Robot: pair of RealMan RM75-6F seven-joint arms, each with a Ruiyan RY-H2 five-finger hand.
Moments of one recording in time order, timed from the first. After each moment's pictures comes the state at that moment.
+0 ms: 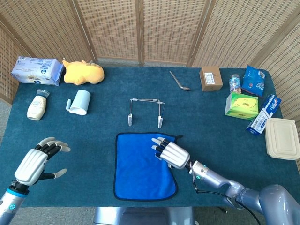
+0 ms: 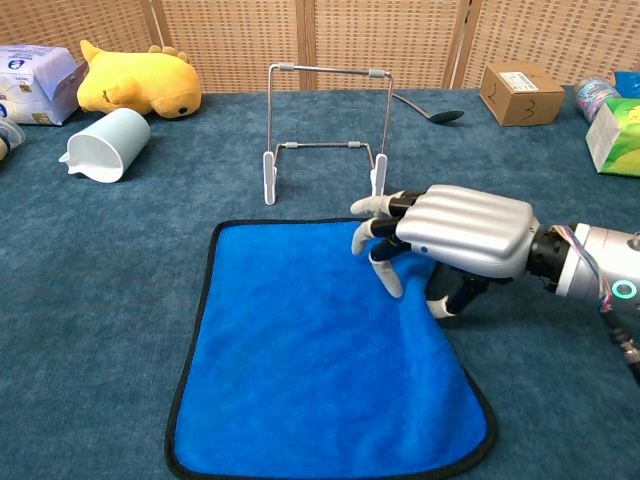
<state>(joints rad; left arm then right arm) -0.21 -1.13 0.06 -1.67 1.73 1.46 -0.16 0.75 -1.73 -0.10 -1.00 -1.83 1.17 0.08</state>
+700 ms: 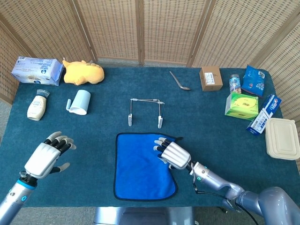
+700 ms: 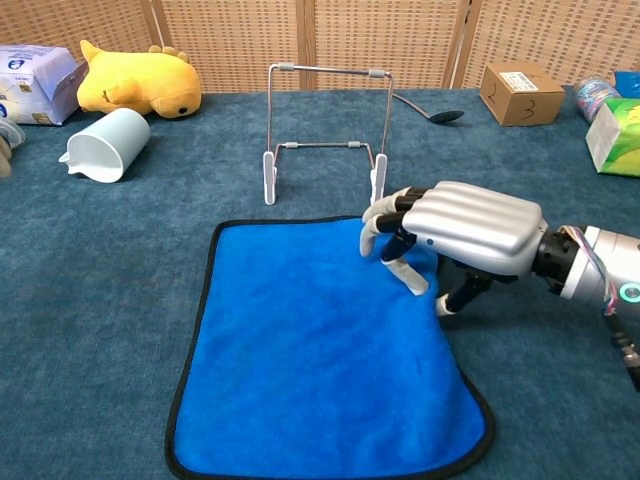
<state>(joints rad) -0.29 -1.17 0.02 -1.61 1.74 1.36 0.11 0.73 -1.75 -0.10 -0.99 -1.81 1.22 0.13</state>
